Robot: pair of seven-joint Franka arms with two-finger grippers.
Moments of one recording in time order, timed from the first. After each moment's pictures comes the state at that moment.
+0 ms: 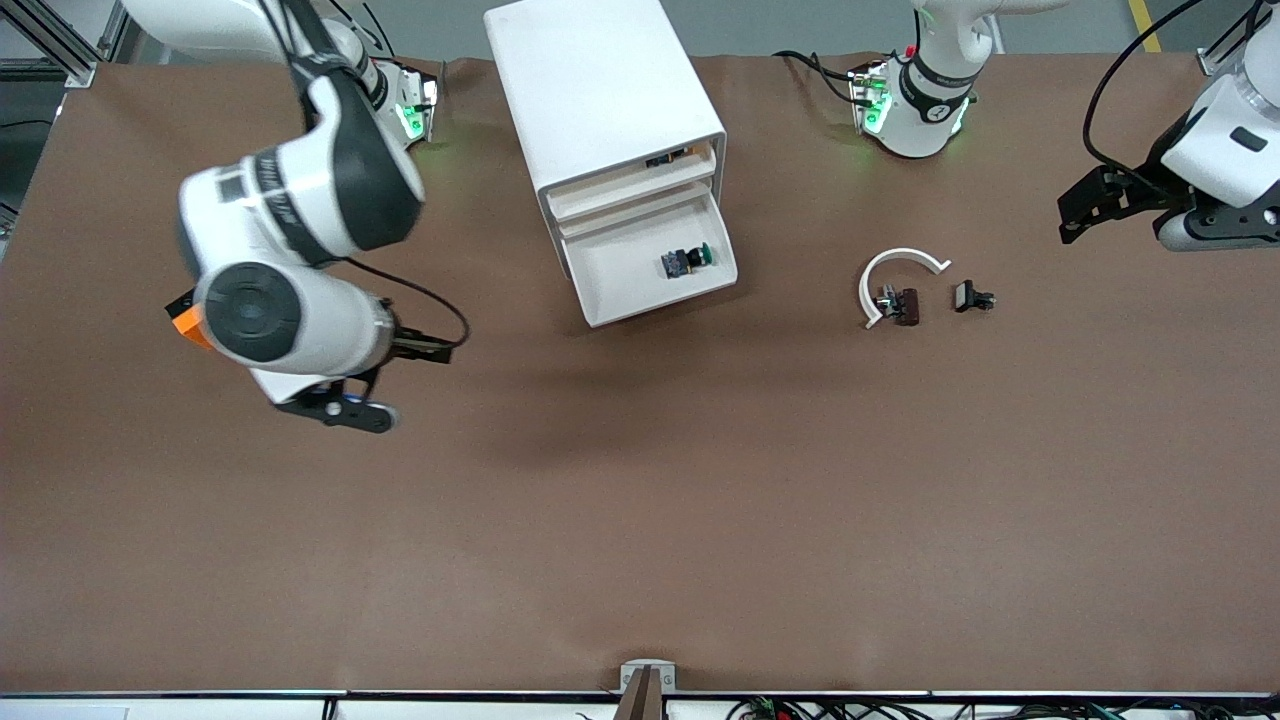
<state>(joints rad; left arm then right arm) 0.00 -0.09 -0.12 -1.68 0.04 1.57 -0.11 0.34 0.47 -0.03 -1.22 0.03 1.39 0.48</state>
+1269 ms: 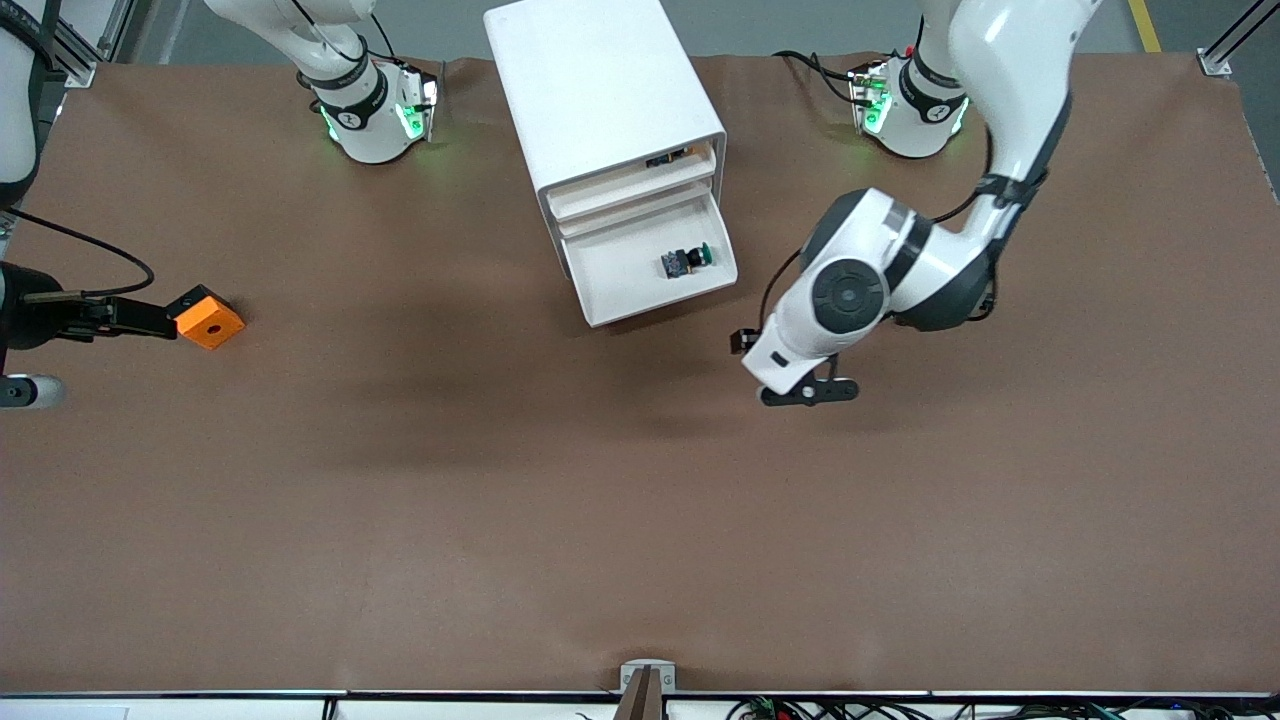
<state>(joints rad) -0.26 0.52 -0.36 -1.71 0.04 1.99 -0.68 -0.04 0.33 -0.03 -1.22 0.01 1.34 -0.07</state>
